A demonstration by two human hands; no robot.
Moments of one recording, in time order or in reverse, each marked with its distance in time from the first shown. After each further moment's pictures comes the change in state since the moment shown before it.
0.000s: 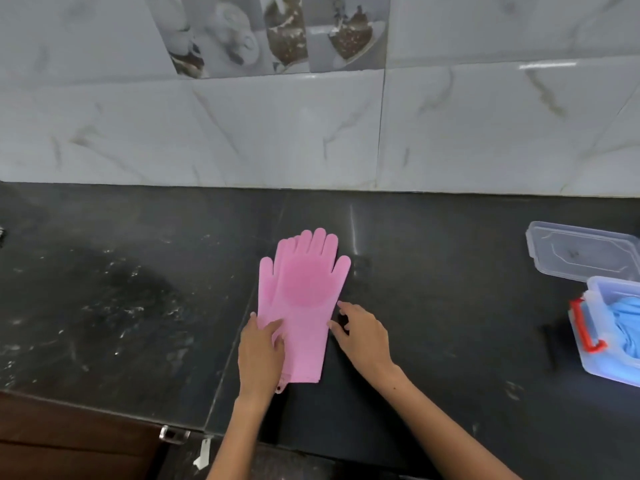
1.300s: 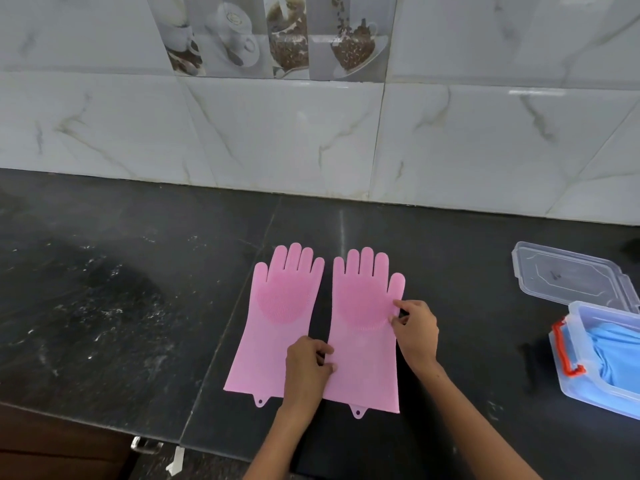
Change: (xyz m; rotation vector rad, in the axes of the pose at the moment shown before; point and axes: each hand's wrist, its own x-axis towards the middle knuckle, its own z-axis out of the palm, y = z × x) left_hand -0.019 0.064 0.051 -0.291 -0.178 0.057; right_hand 0.031 0.084 -0.058 0.104 0.285 0.262
